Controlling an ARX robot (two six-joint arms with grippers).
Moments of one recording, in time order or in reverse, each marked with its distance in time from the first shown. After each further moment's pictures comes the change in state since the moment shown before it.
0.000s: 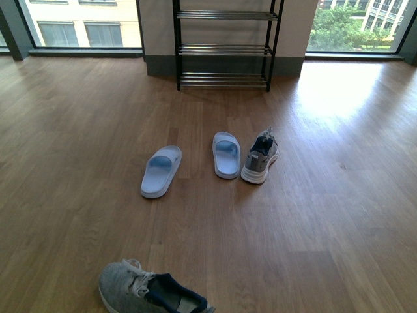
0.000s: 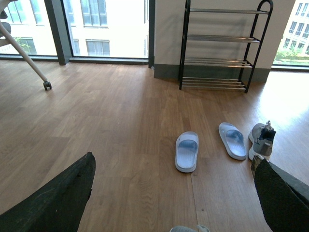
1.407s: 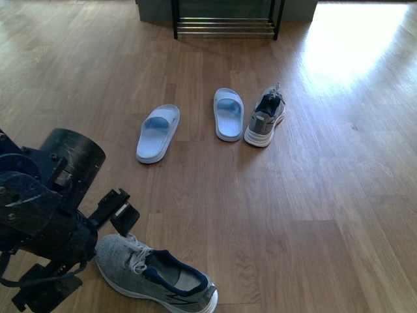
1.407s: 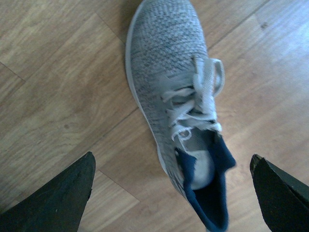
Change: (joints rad) left arm -0.285 2.331 0.900 0.102 -0.001 -1.184; right arm 0.000 0.001 0.000 0.000 0.000 0.000
